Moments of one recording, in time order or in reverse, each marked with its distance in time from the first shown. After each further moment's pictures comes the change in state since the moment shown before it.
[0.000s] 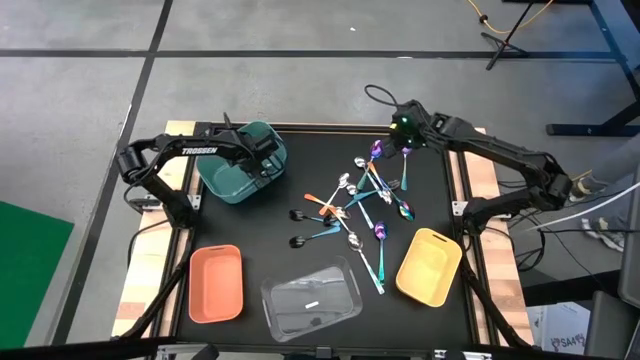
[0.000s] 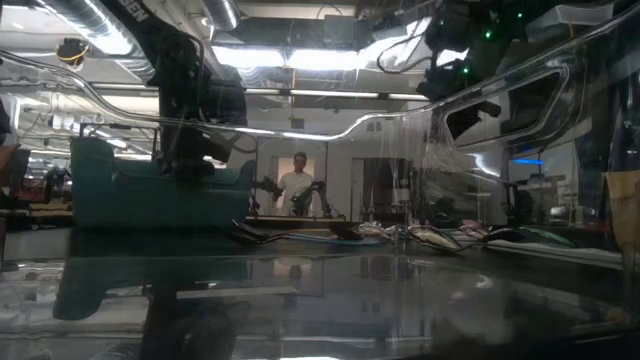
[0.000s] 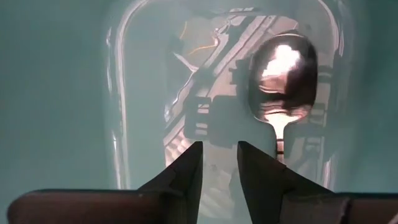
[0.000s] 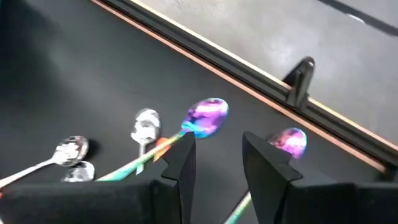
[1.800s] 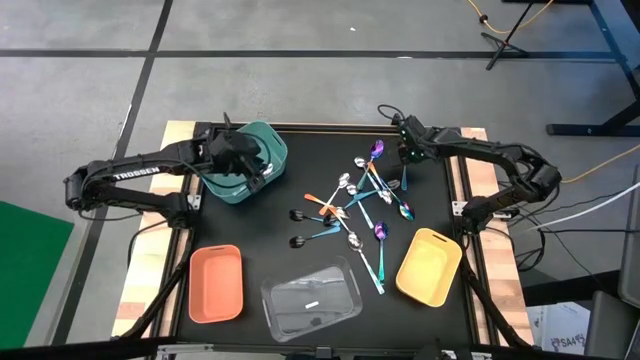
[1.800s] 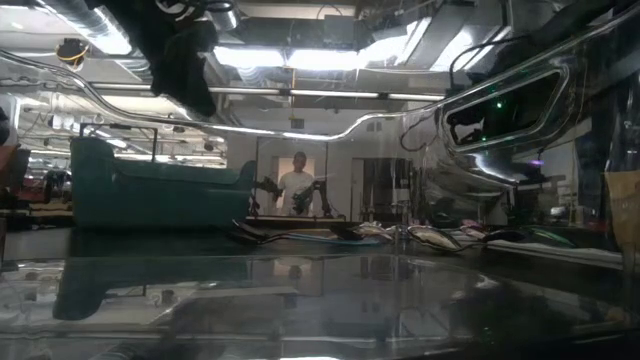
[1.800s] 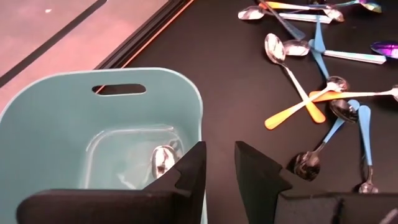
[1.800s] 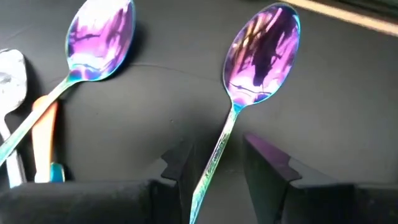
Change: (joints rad) left arm -0.249 -0.539 0.000 0.060 0.079 -0.135; right arm -0.163 0.119 -0.317 0.204 -0.054 0.158
